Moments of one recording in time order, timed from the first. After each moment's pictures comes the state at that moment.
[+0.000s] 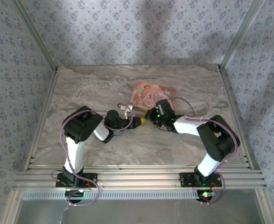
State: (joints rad) left arm -0.62 2.04 0.61 1.23 0.63 -0.96; right arm 0.58 1.65 0.75 0.21 -0.16 1.10
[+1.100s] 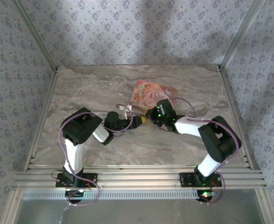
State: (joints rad) left arm -0.65 2.01 0.59 1.24 0.52 -0.96; right arm 0.57 1.63 0.74 0.22 -0.17 1.13
